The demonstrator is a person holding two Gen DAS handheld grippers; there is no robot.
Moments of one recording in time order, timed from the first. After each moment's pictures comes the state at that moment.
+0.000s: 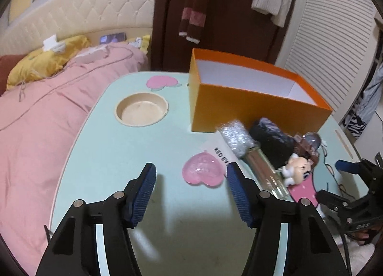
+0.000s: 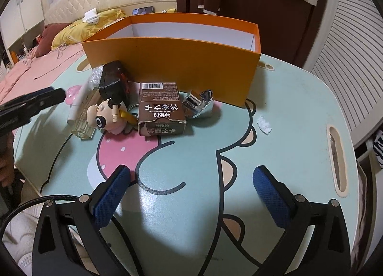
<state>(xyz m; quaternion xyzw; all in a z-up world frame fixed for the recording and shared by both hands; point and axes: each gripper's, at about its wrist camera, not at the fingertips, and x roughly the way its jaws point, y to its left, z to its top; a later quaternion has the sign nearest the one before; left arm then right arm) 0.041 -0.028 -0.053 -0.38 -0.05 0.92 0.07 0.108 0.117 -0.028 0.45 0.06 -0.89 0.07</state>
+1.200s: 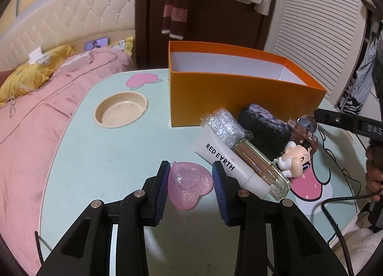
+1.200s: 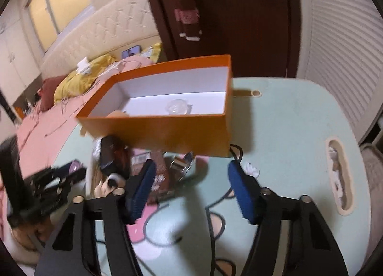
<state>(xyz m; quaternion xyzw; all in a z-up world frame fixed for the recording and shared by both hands) 0.036 -0.006 -0.062 -0.38 -0.01 0.92 0.10 0.063 0.151 0.001 0.40 -0.09 -0.91 0.06</state>
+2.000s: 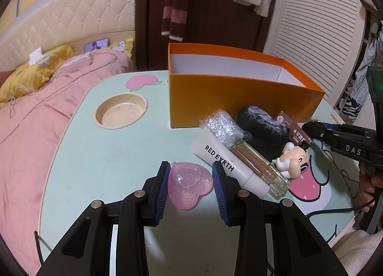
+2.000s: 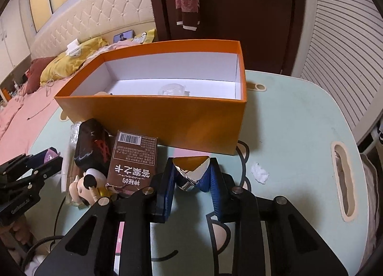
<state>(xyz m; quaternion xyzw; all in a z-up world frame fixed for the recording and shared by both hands) 0.038 -0.005 -0.061 -0.37 -0.02 0.92 0.10 0.061 0.132 -0.017 0.41 -0.02 -0.91 0.04</state>
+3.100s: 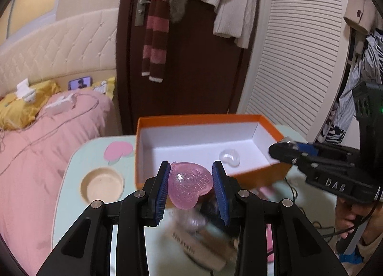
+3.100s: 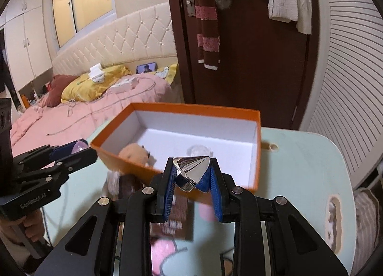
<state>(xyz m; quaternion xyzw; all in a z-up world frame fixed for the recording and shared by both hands) -0.004 0.020 0.008 -0.29 -0.02 0.94 0.15 0.051 0.117 0.046 0.33 -0.03 -0.94 0.10</state>
